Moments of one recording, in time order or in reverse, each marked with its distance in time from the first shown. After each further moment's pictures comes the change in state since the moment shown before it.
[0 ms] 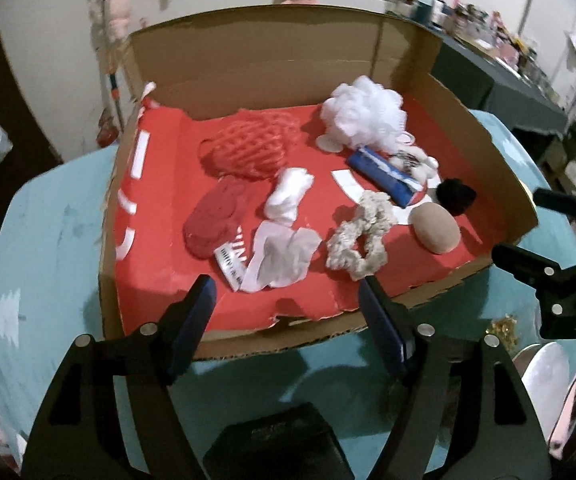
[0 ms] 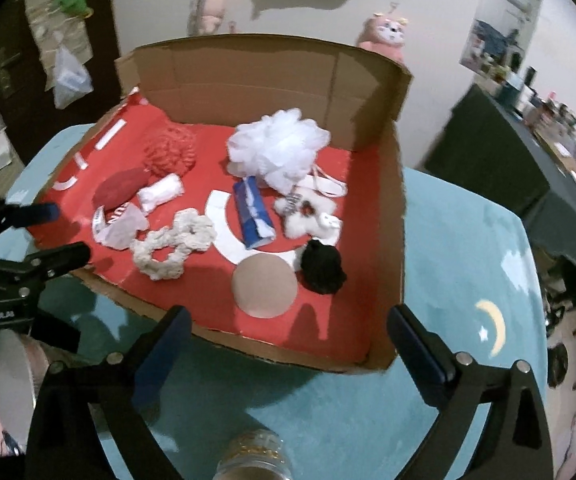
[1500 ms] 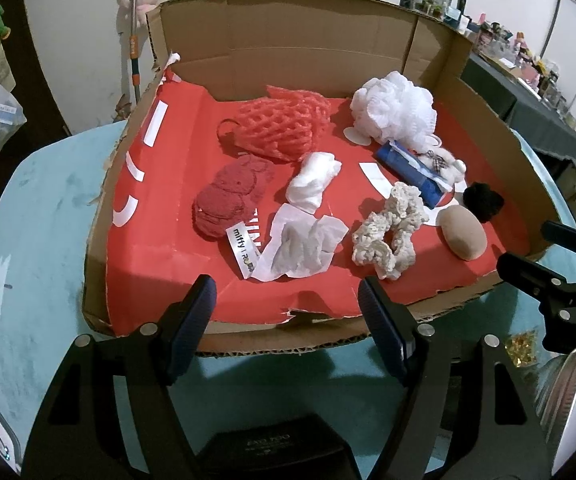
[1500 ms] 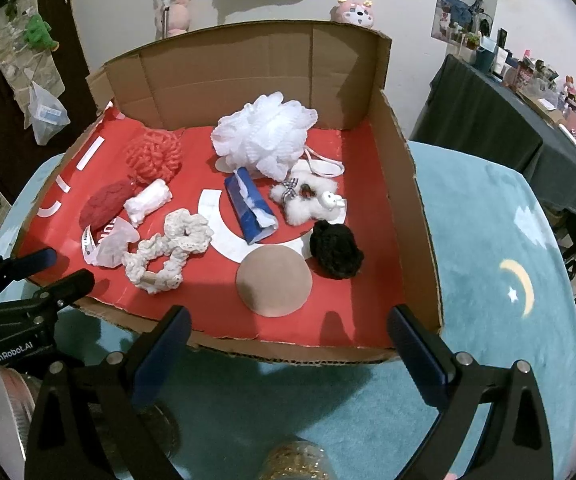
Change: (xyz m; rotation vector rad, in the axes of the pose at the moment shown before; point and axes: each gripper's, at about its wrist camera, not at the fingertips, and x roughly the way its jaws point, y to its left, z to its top) left arm 0.019 0.010 -0.018 -0.091 -0.027 0.034; right arm 0.019 0.005 -0.012 0.147 -0.014 0.011
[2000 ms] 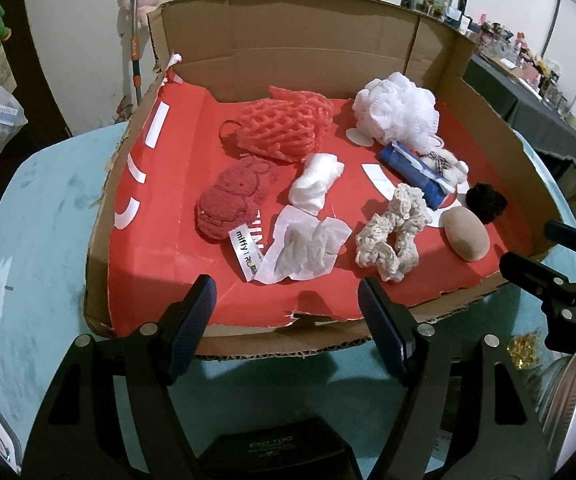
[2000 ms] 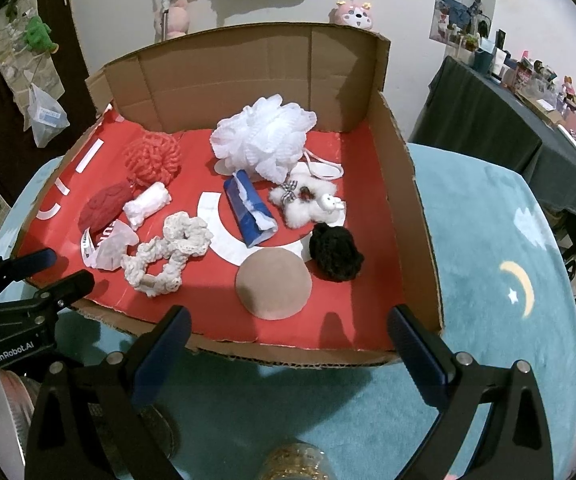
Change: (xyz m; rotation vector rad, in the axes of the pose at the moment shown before) left arm 0.001 0.001 0.001 0.000 -0.003 0.006; right arm 0.001 0.000 0.001 0.001 -0.009 -0.004
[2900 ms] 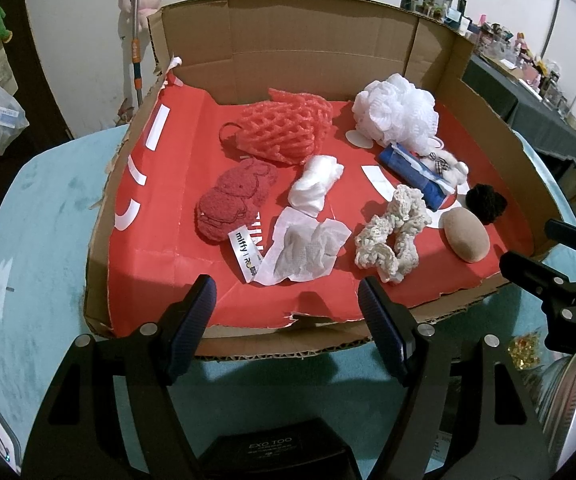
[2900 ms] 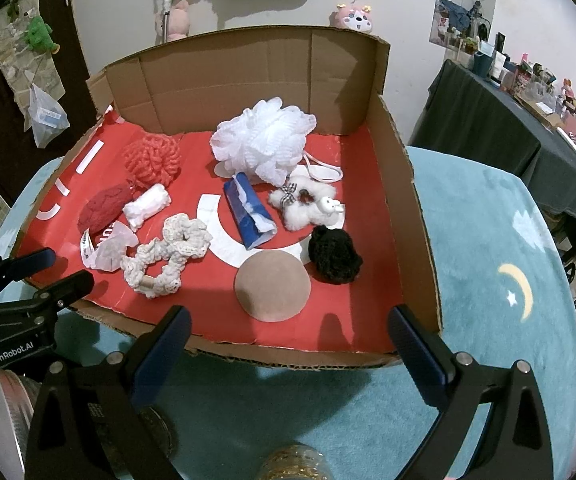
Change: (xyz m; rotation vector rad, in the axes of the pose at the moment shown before) left arm -0.001 -0.001 0.000 0.006 -0.010 0.005; right arm 0.001 0.000 0.001 -0.003 -0.010 -0.004
